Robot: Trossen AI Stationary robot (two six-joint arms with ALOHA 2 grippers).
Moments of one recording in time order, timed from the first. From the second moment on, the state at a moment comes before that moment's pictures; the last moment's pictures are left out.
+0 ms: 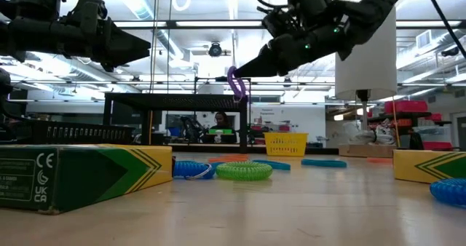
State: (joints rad) left arm 0.10 0.48 0.06 0.52 -0.28 0.01; right arm -0.22 1.61 0.81 0.47 -0.16 -0.32
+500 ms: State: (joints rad) left arm 0.10 0.49 0.06 0.52 -0.28 0.00; right arm -0.41 1.61 0.81 0.61 0.27 -0.30
